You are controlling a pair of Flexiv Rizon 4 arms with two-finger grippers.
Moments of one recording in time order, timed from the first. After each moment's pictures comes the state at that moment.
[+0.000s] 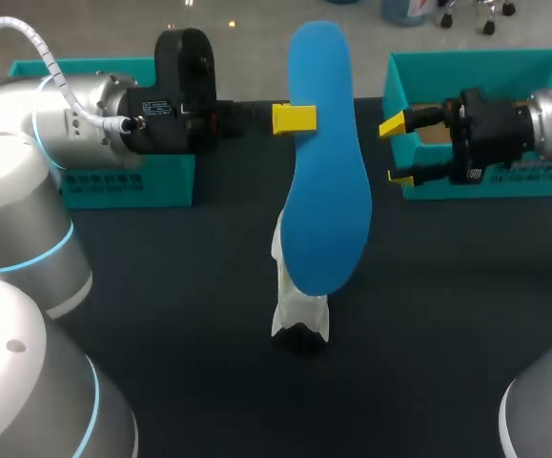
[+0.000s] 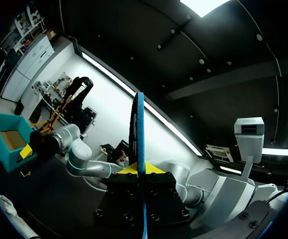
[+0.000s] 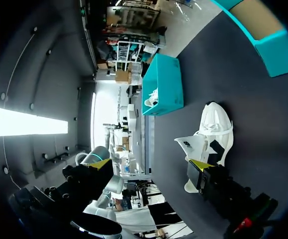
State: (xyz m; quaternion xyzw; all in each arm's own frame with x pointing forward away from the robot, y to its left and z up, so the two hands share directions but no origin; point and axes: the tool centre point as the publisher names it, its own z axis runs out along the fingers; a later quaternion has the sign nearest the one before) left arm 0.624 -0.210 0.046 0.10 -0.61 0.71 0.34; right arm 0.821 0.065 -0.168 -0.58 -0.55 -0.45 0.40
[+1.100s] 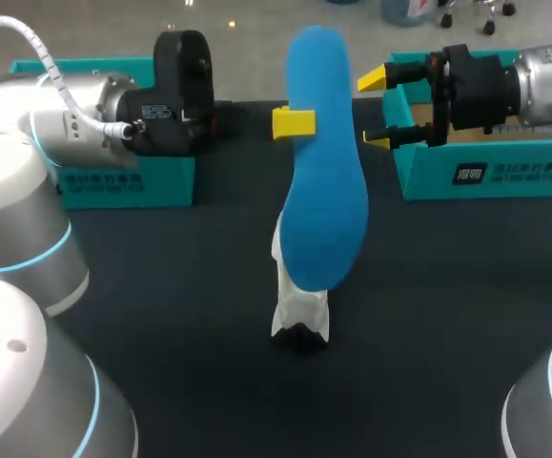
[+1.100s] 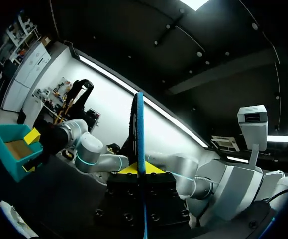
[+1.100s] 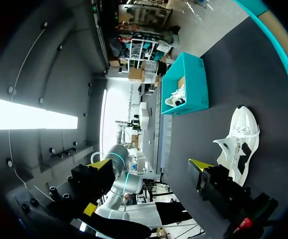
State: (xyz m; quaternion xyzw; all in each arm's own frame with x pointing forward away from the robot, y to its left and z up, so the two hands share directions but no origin) left arm 0.631 -0.208 0.031 0.07 -0.64 0.71 0.29; right arm 0.820 0.108 -0.096 -0.54 -0.55 -0.48 0.42
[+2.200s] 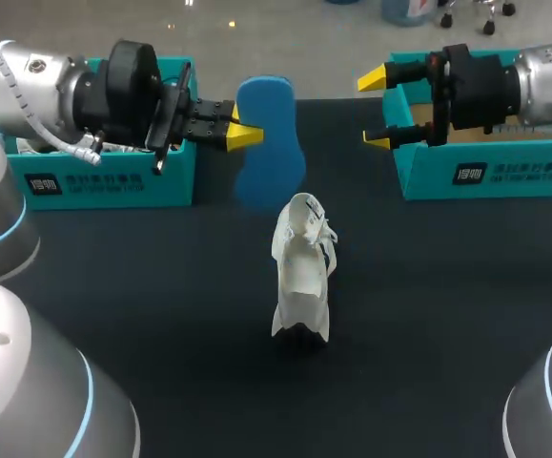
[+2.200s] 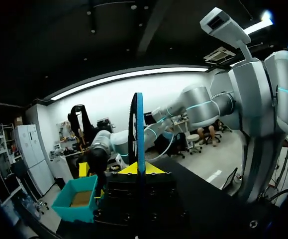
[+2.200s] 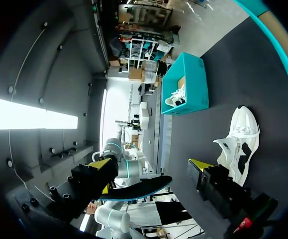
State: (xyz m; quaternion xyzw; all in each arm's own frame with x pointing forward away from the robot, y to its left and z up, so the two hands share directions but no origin) left arm 0.694 -0.159 -0.020 -0.17 -0.71 0.68 -0.04; right arm 0.820 0.108 -0.096 -0.54 -0.55 -0.48 0.42
